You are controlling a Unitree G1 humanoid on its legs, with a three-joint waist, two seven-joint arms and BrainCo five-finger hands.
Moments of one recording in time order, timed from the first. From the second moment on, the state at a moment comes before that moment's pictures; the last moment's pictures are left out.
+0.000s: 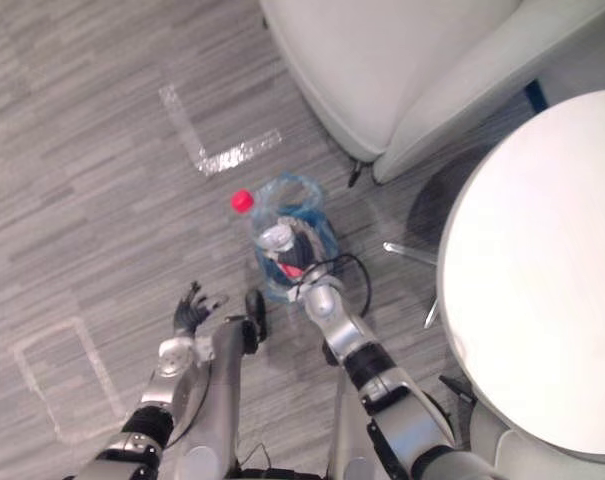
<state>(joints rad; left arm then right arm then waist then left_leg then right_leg) -0.11 0.07 -0.05 0.32 -0.14 -0.25 0.19 -0.66 -0.14 0.33 0.58 -0.31 -0.15 -0.33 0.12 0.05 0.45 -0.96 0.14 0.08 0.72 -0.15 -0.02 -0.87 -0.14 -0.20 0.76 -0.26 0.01</state>
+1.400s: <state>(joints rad) -0.20 0.01 -0.08 0.40 0.00 -0.25 0.18 -0.61 -0.16 0.35 0.64 -0.70 -0.12 -0.33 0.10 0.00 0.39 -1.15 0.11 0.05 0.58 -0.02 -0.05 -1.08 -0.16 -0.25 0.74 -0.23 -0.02</state>
